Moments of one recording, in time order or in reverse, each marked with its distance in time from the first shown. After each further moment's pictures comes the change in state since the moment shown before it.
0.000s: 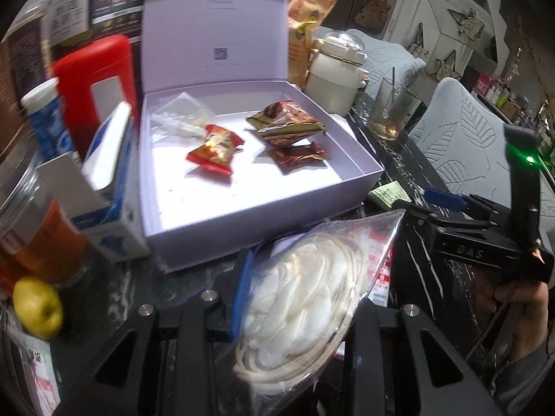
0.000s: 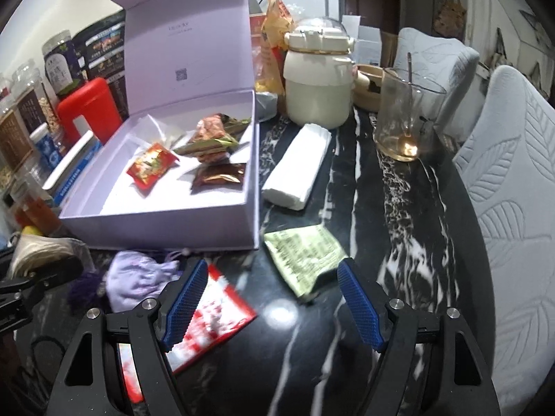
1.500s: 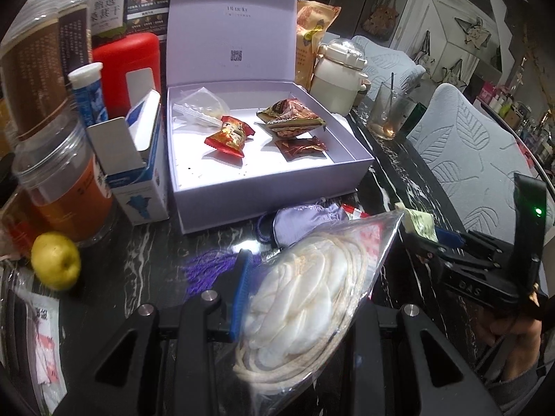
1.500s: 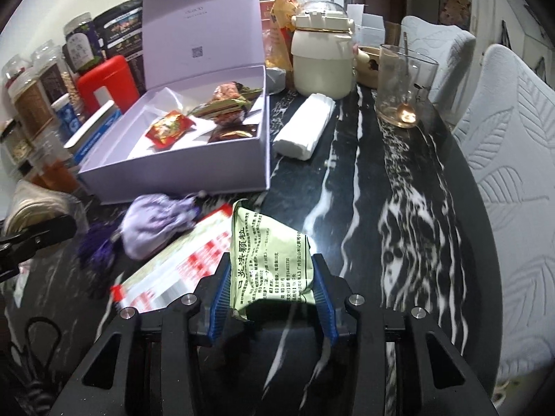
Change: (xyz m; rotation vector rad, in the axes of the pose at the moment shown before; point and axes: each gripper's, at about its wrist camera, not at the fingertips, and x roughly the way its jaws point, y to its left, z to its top) left arm -0.040 0.001 -0.031 -0.043 -0.021 0.021; right arm -0.030 0.011 -0.047 0.008 0.029 0.034
